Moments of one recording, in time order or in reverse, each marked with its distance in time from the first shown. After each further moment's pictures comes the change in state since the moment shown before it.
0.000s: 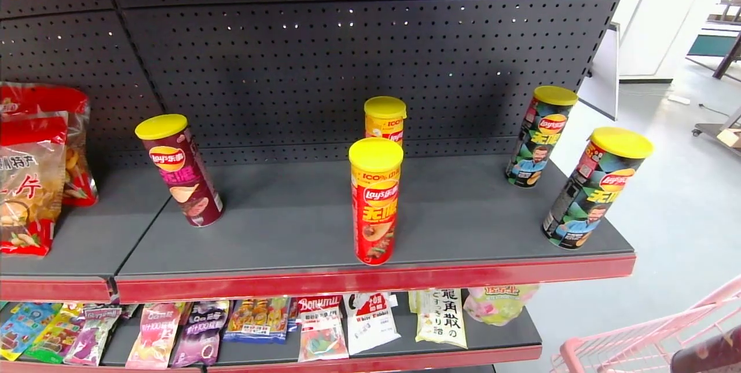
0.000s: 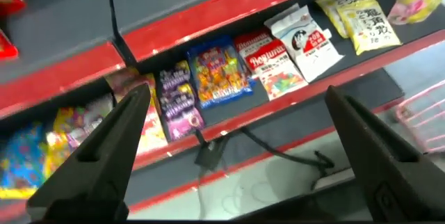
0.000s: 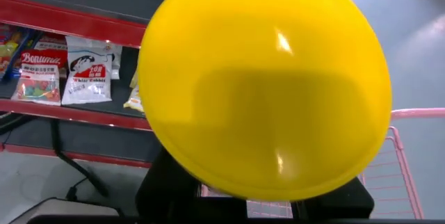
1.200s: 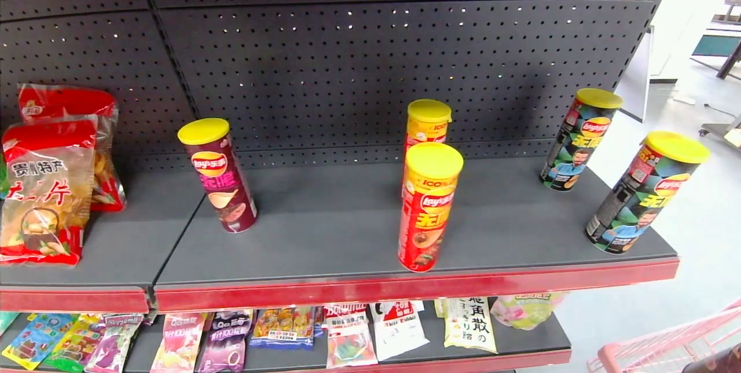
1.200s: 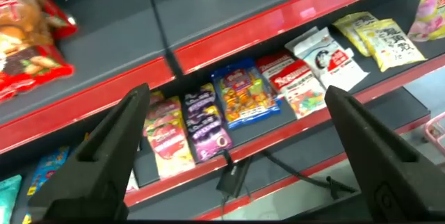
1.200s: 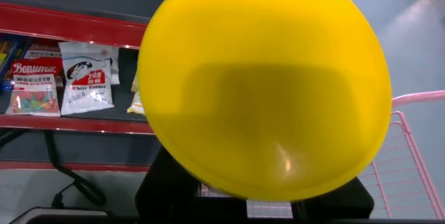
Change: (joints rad) left arm -0.001 -0.124 0.011 -0.004 -0.004 0.015; right arm -0.061 -0.044 0.063 -0.002 -0.016 0.000
